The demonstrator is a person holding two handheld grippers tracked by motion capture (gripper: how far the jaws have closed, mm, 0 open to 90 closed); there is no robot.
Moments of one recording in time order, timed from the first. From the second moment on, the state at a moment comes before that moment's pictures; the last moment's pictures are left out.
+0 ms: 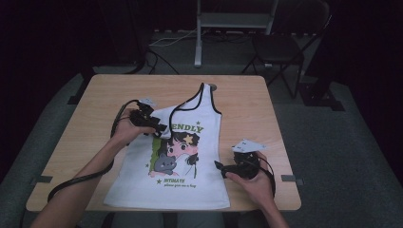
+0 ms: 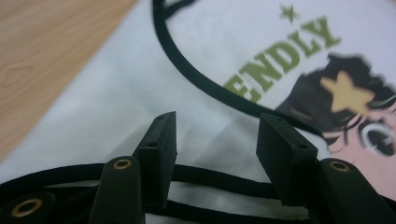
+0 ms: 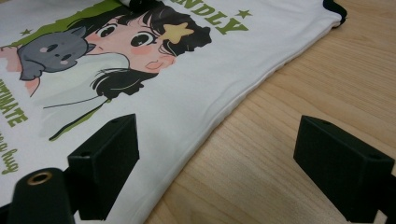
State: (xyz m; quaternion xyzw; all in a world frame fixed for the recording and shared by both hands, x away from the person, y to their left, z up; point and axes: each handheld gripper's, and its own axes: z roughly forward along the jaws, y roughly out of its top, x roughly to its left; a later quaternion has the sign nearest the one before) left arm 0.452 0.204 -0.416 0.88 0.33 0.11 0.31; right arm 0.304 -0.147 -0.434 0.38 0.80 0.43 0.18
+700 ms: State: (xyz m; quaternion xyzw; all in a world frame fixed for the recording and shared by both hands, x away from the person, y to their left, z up) left arm 0.428 0.216 -0.421 0.89 0.32 0.13 0.31; right arm 0.305 -0.147 -0.435 0.38 0.80 0.43 0.18
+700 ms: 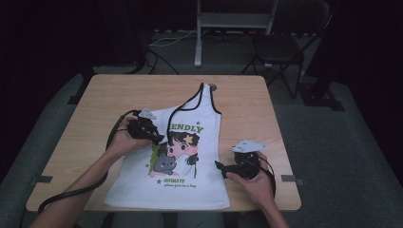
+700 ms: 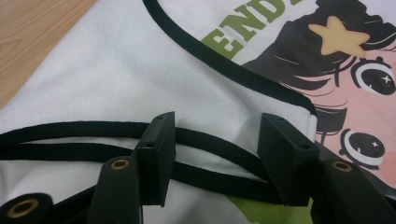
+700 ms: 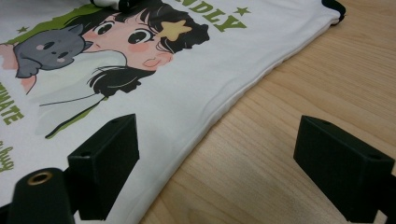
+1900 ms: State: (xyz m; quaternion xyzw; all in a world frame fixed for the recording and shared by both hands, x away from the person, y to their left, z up) left arm 0.379 0.300 -0.394 0.76 0.42 0.15 0.47; right arm 0.316 -0.152 -0.433 0.38 0.80 0.43 0.18
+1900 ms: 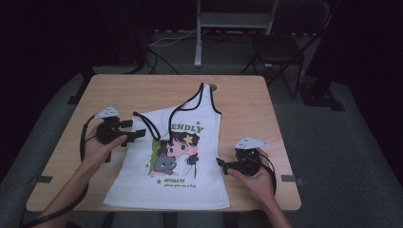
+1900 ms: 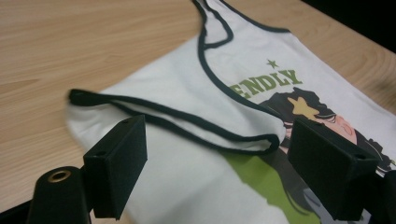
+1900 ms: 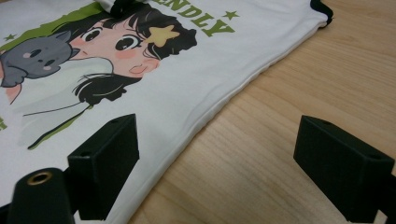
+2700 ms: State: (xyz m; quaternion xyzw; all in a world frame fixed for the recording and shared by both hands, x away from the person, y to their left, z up) left arm 0.330 0.362 -0.370 0.71 0.44 0.23 0.49; right arm 0.327 -0.153 -0.424 0.38 0.80 0.43 0.18
